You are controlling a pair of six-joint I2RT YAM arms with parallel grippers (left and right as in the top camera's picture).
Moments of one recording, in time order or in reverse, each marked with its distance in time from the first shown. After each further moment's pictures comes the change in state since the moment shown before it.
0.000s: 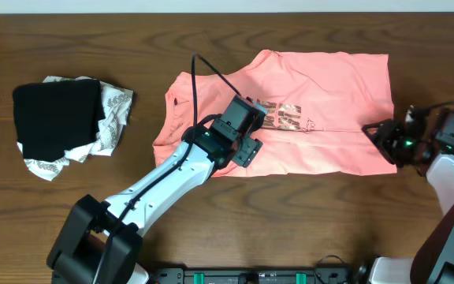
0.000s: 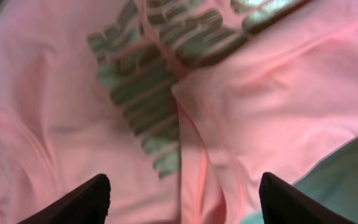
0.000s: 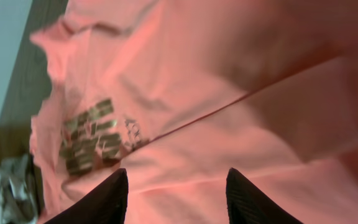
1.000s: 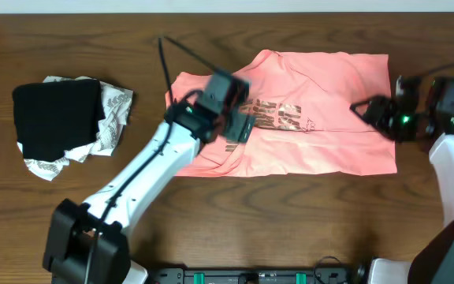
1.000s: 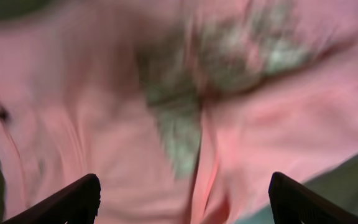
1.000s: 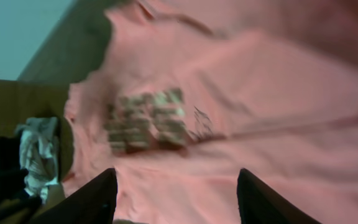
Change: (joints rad) left arm 0.121 0.000 0.207 -0.130 0.089 -0.100; right arm 0.119 -0.040 0.282 -0.274 -0.027 -0.077
